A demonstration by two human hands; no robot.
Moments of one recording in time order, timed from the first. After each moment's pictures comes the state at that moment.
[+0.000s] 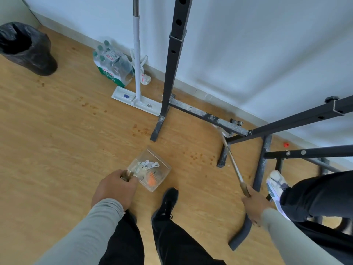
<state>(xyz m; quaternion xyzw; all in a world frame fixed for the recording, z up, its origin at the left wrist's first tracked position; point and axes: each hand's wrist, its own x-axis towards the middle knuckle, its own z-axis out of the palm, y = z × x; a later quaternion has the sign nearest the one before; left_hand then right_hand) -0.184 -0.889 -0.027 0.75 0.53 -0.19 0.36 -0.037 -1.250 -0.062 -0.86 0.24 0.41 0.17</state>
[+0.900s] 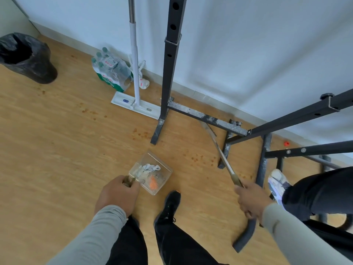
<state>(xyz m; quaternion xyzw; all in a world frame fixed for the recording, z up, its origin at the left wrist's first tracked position) -0.190 -0.897 -0.025 0.75 0.52 -0.18 0.36 -0.032 -1.204 -0.019 -0.78 0.30 0.46 0.29</state>
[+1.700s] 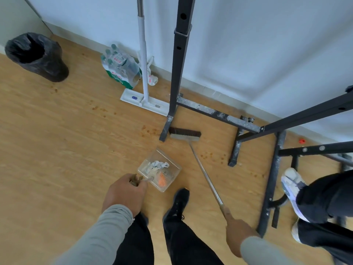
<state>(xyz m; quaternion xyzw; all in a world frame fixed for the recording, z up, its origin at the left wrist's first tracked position) -0.199 -0.893 -0.040 0.75 0.52 -0.17 0.37 -0.125 -1.201 -0.087 -0.79 -0.03 0.61 -0.12</state>
